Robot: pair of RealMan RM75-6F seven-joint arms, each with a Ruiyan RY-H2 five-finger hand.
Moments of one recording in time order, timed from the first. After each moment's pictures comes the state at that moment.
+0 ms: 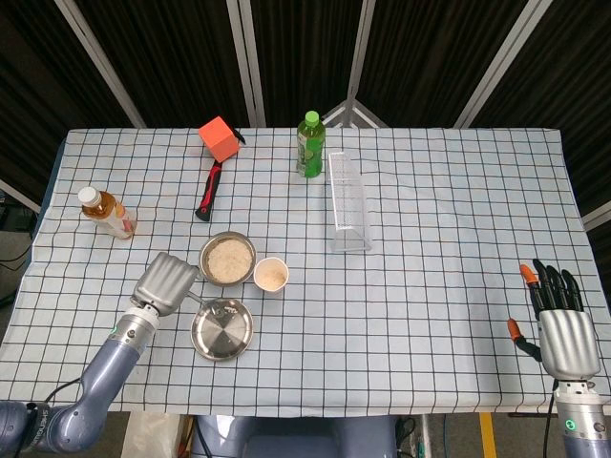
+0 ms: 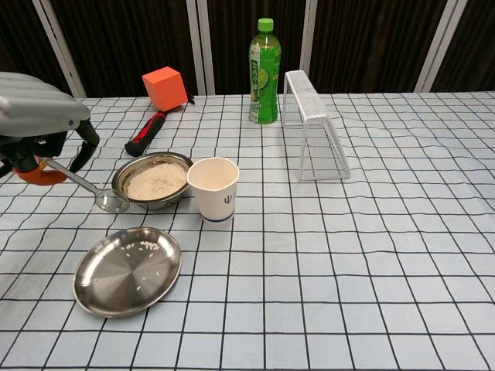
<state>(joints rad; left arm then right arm) -0.84 -1.22 -0.06 -2.05 0.66 1.15 1.15 0.08 -1.22 0.10 -1.55 -1.52 1.55 -0.08</state>
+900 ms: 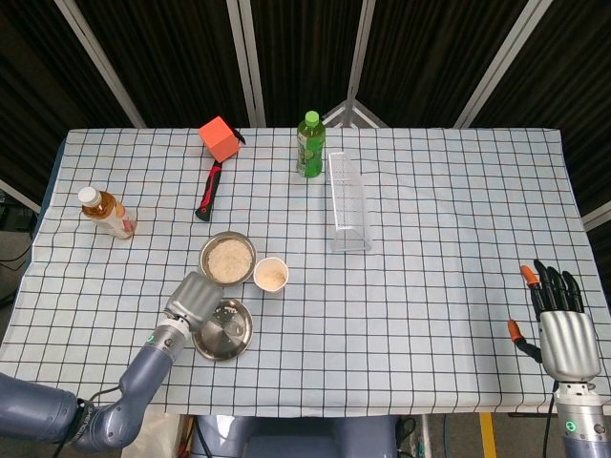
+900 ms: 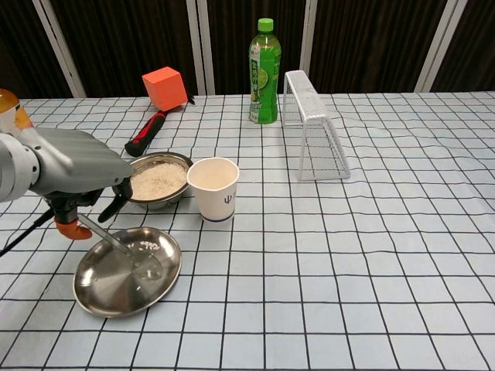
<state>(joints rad) -1.01 -1.39 0.01 -2.02 0.43 1.20 1.25 0.08 -1.22 0.10 -1.55 -1.52 1.55 -0.08</state>
